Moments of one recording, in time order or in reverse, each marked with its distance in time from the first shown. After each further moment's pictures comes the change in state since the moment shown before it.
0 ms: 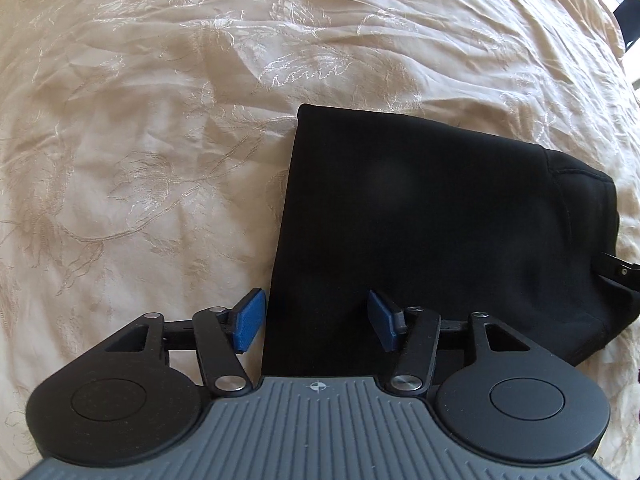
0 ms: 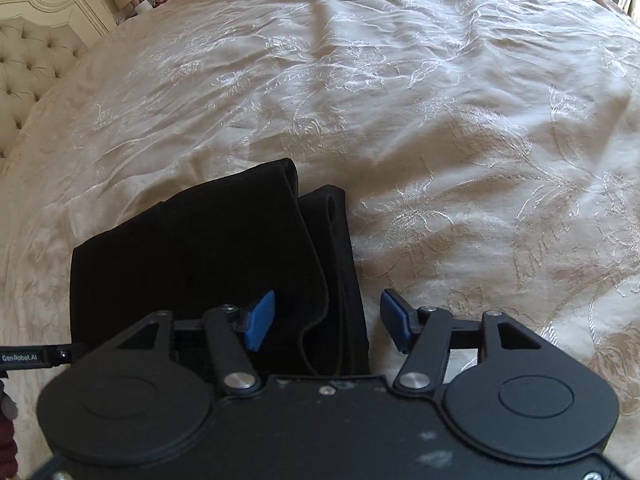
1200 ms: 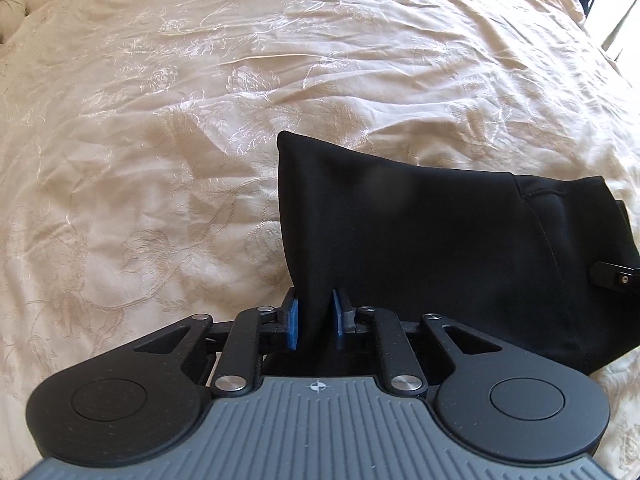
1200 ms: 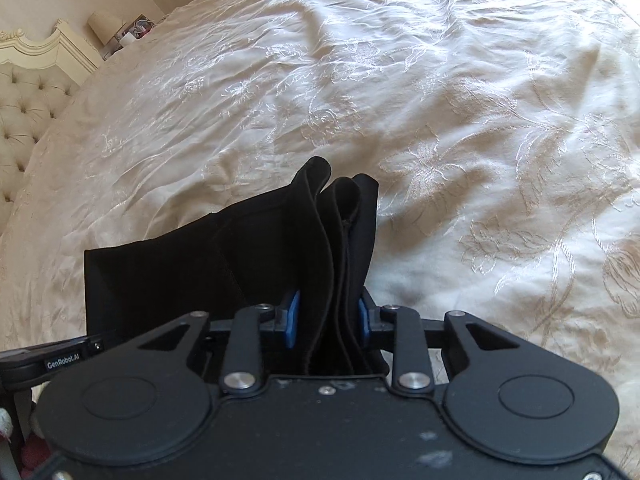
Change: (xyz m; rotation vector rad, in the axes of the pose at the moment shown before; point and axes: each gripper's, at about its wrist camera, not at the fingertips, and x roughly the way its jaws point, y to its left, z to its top) left arm -0.041 -0.031 -0.008 0.210 -0.128 0.078; right arm -0.029 0.031 -0.035 0.087 -0.031 -0.018
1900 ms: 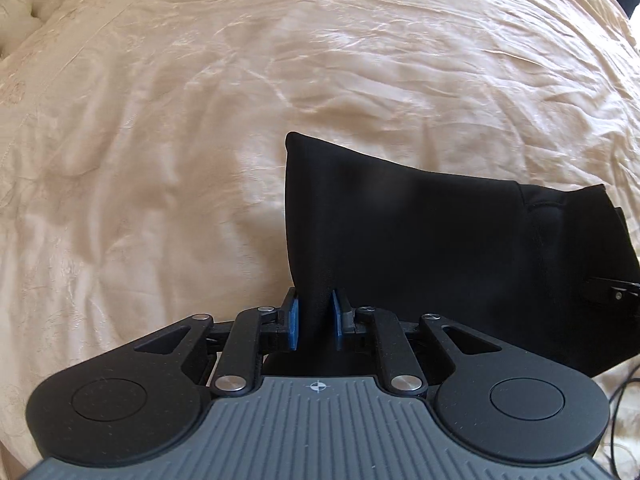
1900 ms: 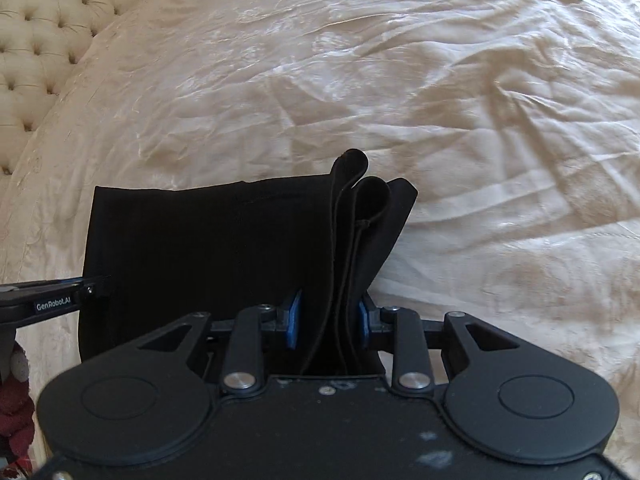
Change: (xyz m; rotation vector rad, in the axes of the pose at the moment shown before) left arm -0.014 0.291 -0.039 -0.057 0.047 0.048; right arm 0.075 0.286 -0.111 -0.184 0.116 0.051
